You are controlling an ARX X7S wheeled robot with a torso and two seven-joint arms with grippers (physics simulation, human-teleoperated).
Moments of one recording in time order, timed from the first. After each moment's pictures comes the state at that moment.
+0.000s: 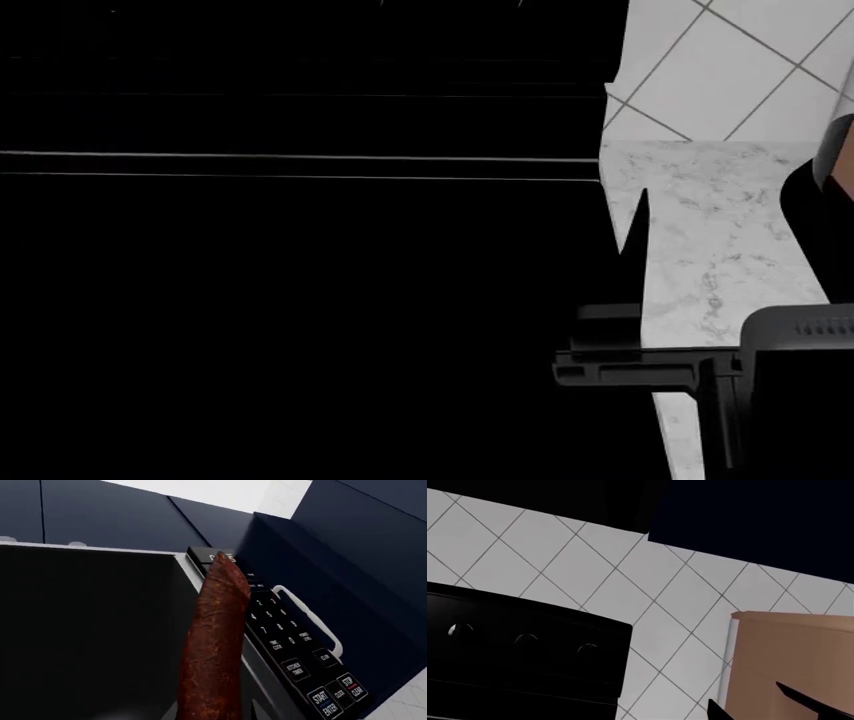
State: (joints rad) left arm -1.33 -0.49 0.13 0.43 -0.74 -0.47 0.18; right arm 0.35 0.56 -0.02 -0.81 0.48 0.72 0.39
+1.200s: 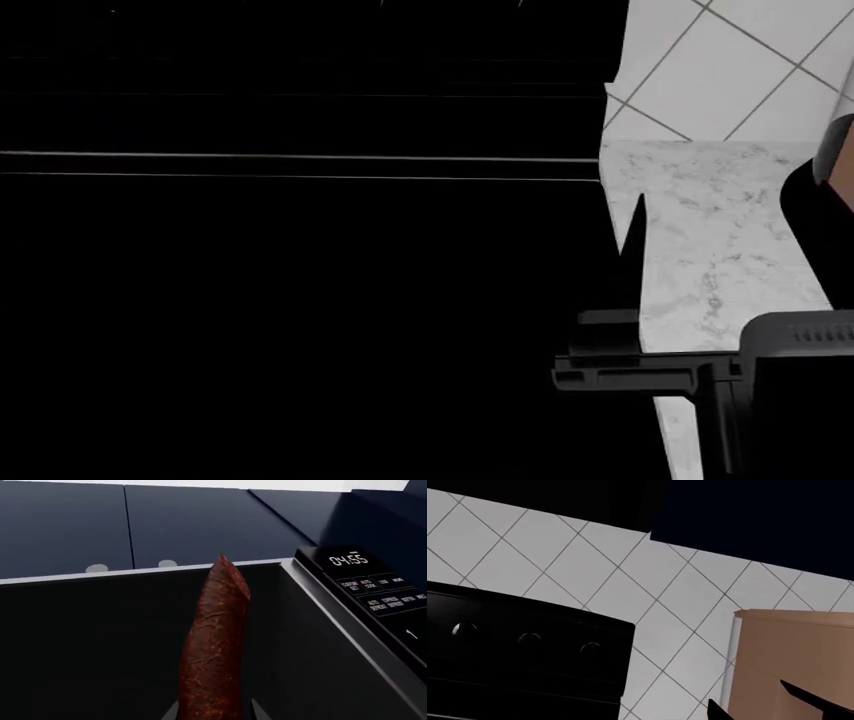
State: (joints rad) left arm -1.87 -0.29 0.28 -0.33 -0.41 -0.29 0.17; right arm 0.33 0.56 -0.02 -0.79 0.48 0.67 0.38
